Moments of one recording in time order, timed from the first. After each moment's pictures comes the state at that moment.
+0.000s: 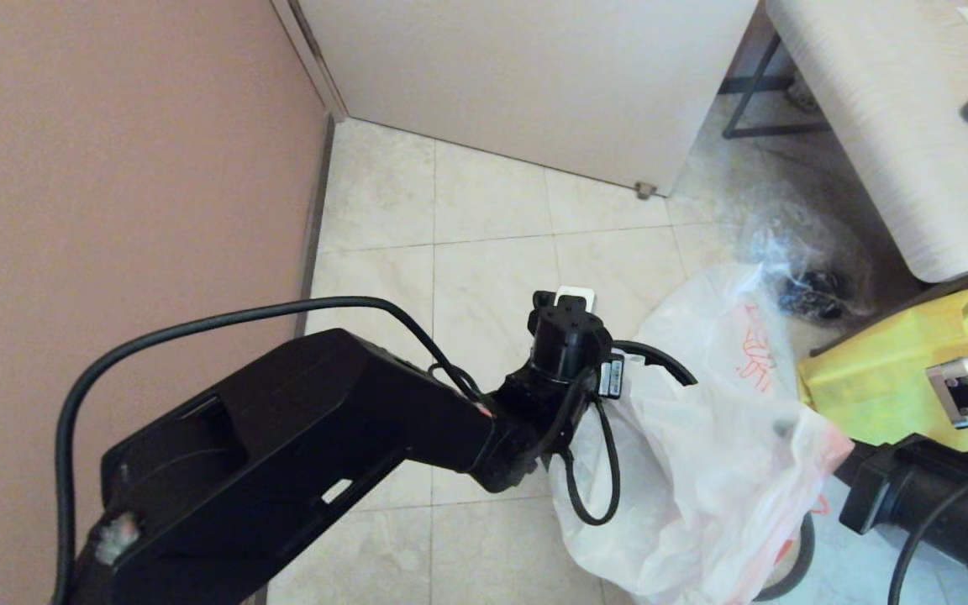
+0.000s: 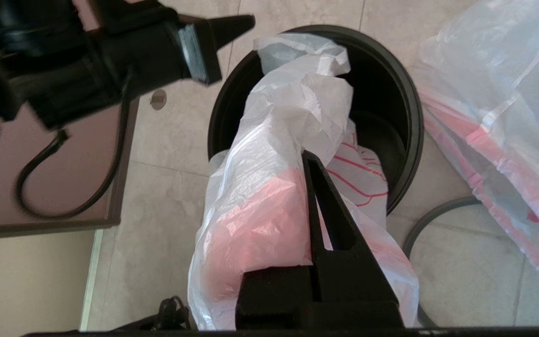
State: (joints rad) left arm -0.82 2.38 -1.53 -0.64 0.41 -0.12; right arm 0.24 1.51 -0.14 -1.24 0.29 0.20
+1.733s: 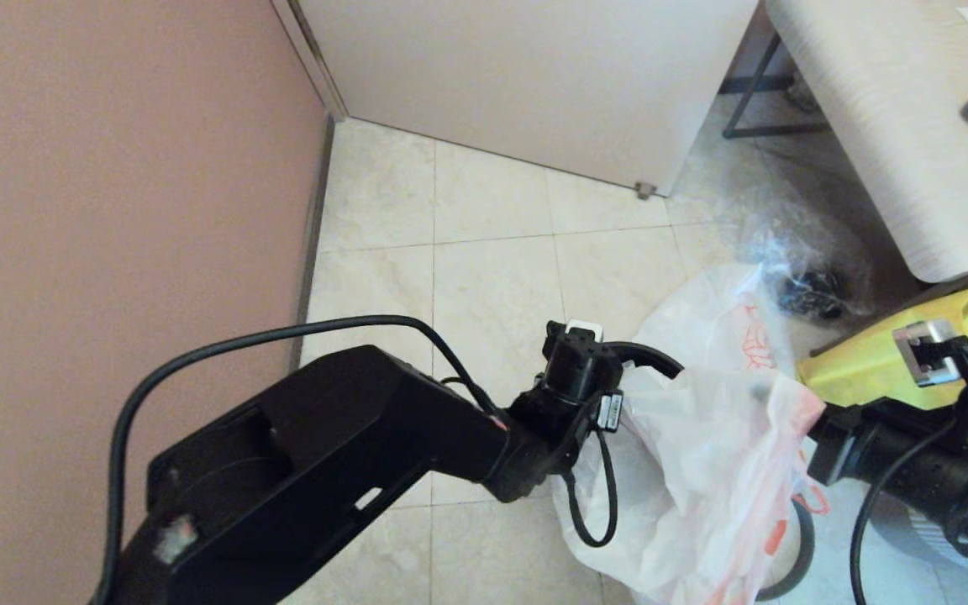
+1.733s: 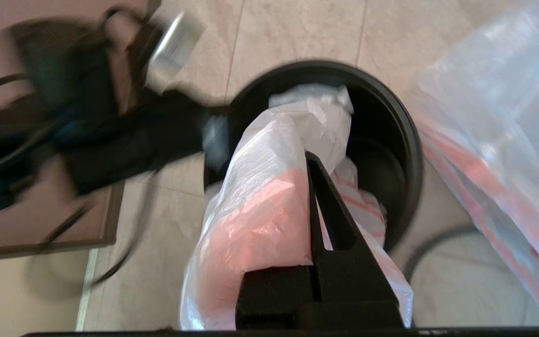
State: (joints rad) left arm -0.85 2.41 -1.51 -0.50 0.41 -0.13; right arm 0.24 1.59 -0.28 -1.22 0.27 0.20
